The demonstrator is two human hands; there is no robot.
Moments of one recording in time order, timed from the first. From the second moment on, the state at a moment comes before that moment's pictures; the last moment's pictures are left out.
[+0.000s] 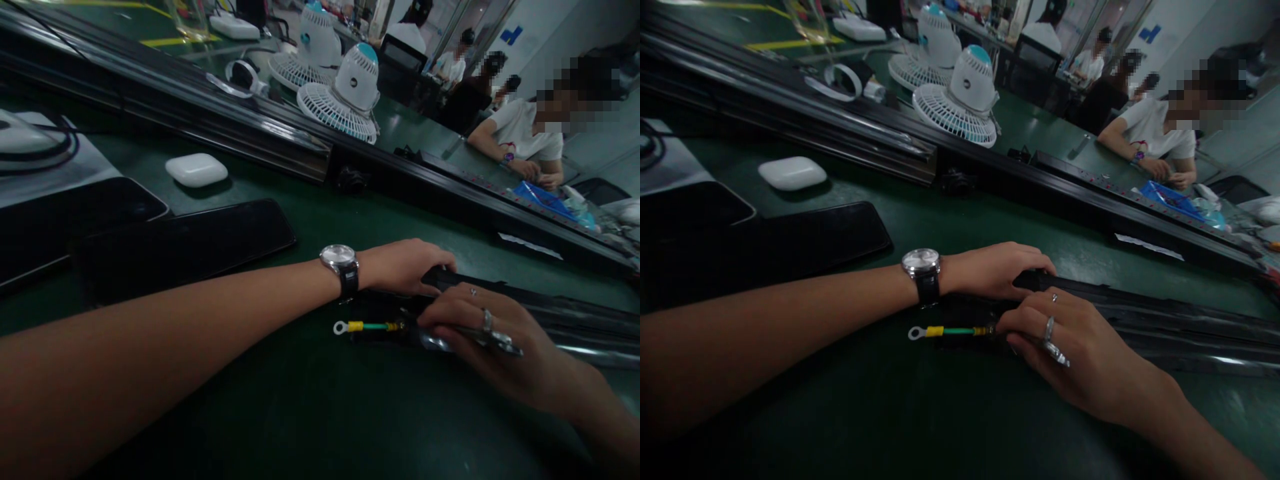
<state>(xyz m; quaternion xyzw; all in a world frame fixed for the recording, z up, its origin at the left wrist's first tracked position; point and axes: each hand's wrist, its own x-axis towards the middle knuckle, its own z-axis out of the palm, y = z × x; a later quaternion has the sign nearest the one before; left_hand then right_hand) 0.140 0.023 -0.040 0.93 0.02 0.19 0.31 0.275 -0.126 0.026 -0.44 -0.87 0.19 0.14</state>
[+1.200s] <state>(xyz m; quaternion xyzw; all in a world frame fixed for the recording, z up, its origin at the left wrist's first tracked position) 0.141 0.023 -0.040 0.93 0.01 0.19 0.31 0.283 -0.133 0.034 -0.49 -0.84 0.15 0.17</state>
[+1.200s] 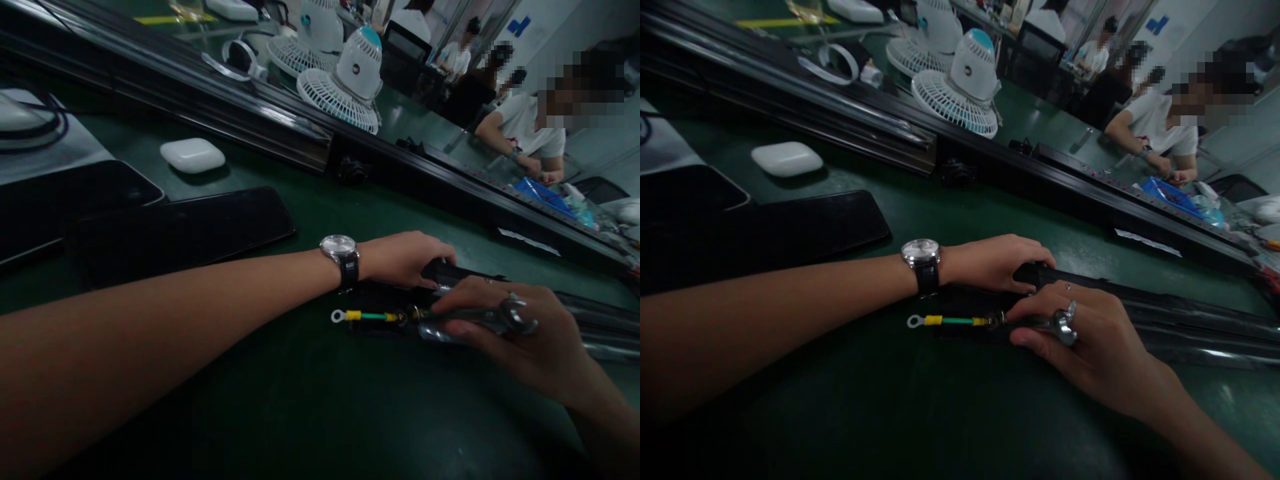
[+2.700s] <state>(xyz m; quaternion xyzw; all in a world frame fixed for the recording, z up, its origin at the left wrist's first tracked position) 0.142 0.024 -0.038 0.94 0.02 0.17 0.30 0.280 -0.129 0.031 -0.41 -0.88 0.13 0.19</state>
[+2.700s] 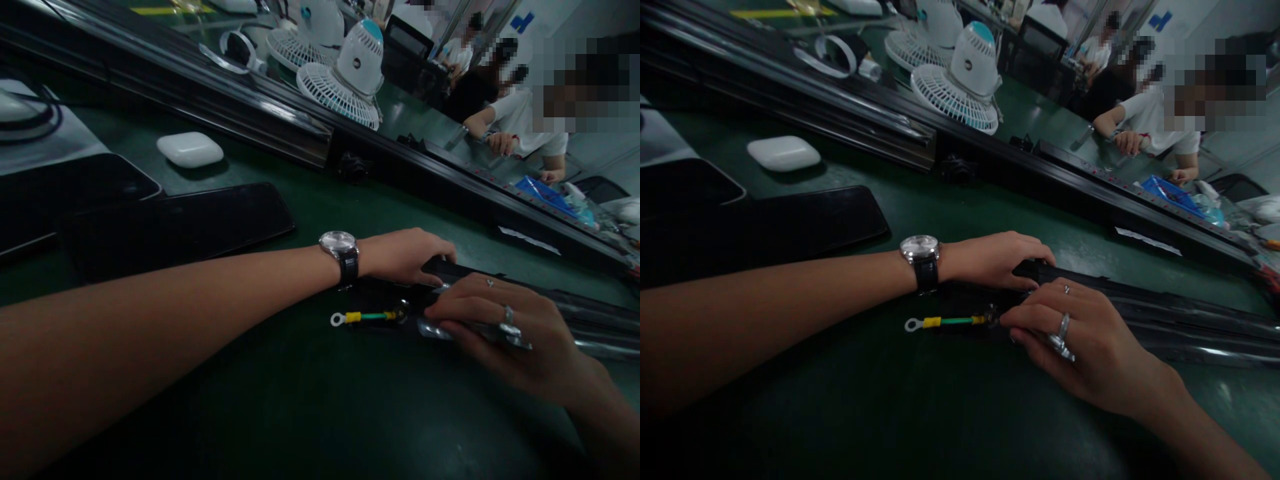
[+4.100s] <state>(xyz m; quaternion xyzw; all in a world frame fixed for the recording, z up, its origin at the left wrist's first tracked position) 0.144 0.023 -0.040 0.94 0.03 0.18 0.30 0.275 -0.133 0.030 -0.39 -0.89 0.14 0.21</state>
